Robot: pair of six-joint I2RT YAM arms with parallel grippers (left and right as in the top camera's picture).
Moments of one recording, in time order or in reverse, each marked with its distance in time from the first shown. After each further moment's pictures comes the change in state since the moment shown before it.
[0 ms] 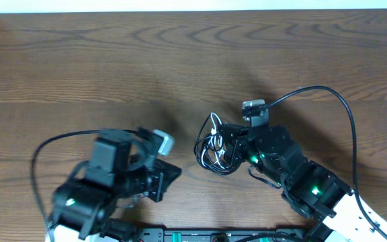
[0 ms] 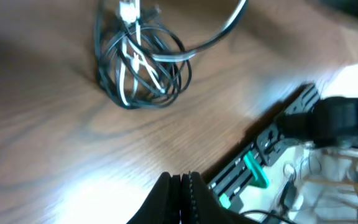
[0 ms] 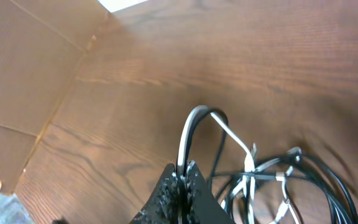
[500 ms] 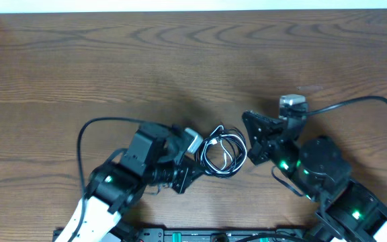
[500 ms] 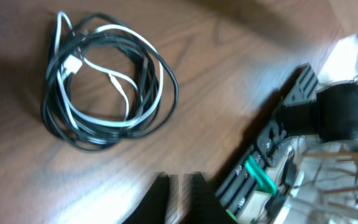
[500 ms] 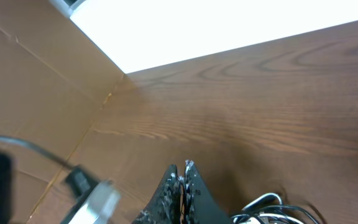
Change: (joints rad) left arm -0.159 0.153 -0.094 0.299 -0.008 -0.051; right arm -0.053 -0.206 0.056 -0.076 0.078 -0.048
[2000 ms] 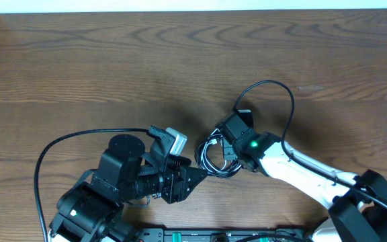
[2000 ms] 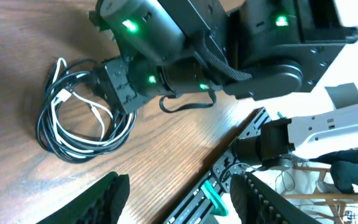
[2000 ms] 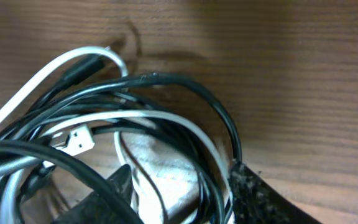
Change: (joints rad) left arm 0.000 -0.207 0.122 -0.100 -0.005 -0.180; right arm -0.028 0.815 0.007 -0.134 0.066 0.018
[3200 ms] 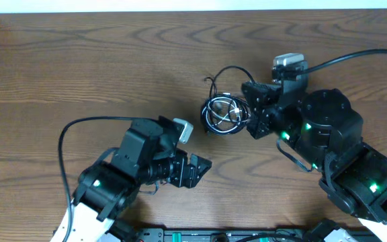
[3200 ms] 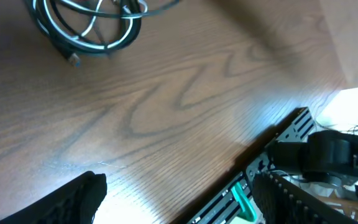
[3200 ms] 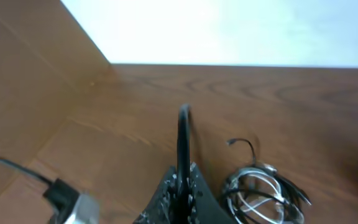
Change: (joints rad) left arm 0.000 0.190 0.000 0.003 -0.098 -0.006; right arm -0.048 -0.553 0.465 -0.193 -0.106 -0.236
